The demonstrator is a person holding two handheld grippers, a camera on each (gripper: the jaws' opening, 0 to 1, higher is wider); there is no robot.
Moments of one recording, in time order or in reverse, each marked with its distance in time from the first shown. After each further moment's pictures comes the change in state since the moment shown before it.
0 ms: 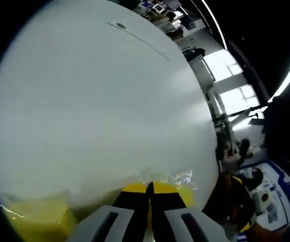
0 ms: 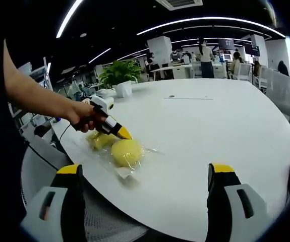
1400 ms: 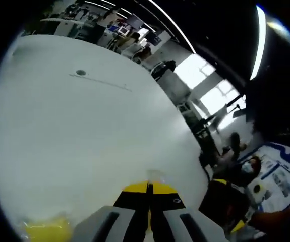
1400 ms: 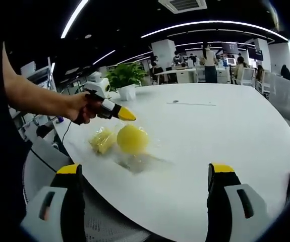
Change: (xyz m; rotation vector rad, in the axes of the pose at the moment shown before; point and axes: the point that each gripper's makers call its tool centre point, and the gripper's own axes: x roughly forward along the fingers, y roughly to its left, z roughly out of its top) left arm -0.044 -0.075 0.040 0.303 -0.200 -0.080; right arm 0.002 0.010 0.015 -0.025 -0.035 0.024
